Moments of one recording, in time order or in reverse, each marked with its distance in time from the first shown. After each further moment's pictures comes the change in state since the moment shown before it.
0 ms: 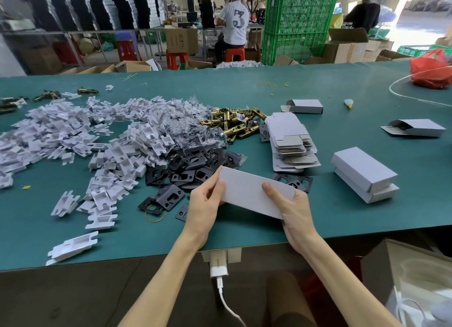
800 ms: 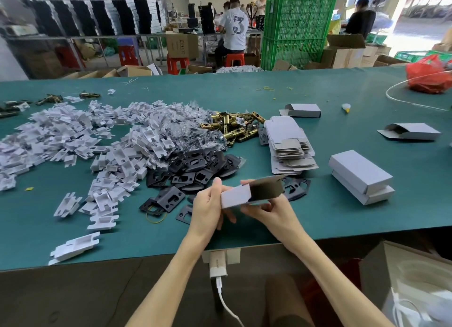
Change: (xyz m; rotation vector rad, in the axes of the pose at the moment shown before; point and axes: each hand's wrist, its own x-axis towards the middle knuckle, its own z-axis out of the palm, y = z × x) left_hand -0.009 0.011 0.011 0.153 0.011 -0.009; right_hand -0.005 -0.004 0.010 -0.437 -0.325 -0.223
